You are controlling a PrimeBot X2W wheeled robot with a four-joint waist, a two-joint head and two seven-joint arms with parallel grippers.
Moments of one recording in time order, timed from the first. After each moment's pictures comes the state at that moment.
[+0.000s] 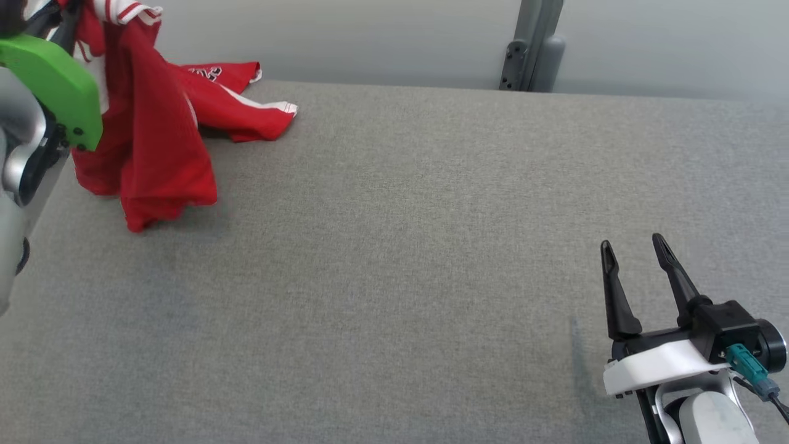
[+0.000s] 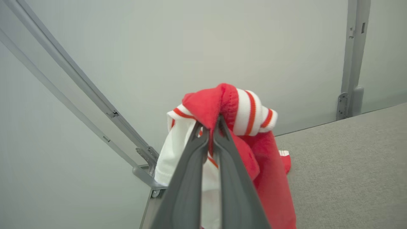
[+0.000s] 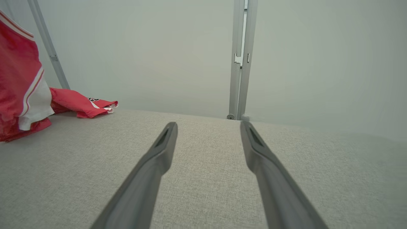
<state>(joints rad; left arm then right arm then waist) -1.06 0.54 -0.59 0.69 -0.50 -0.13 0.10 -0.05 -0.05 -0.02 0.07 0.05 0.13 -0.26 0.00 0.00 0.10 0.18</state>
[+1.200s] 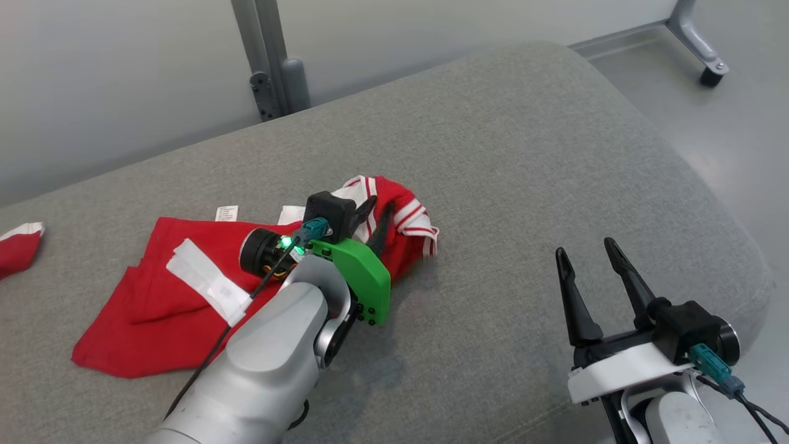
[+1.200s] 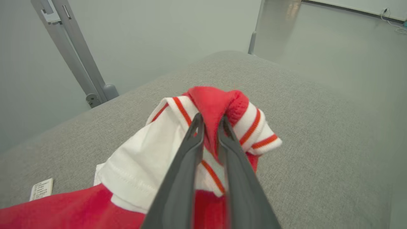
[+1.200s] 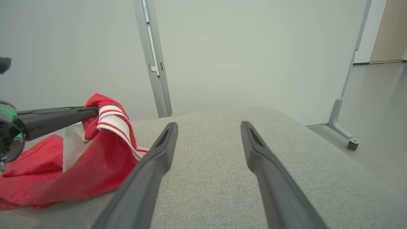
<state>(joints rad) -0.74 0.05 -0.87 0.82 -0.68 0.00 -0.16 -0.06 -0.05 0.09 0.09 0.11 0.13 -0.26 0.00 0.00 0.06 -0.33</state>
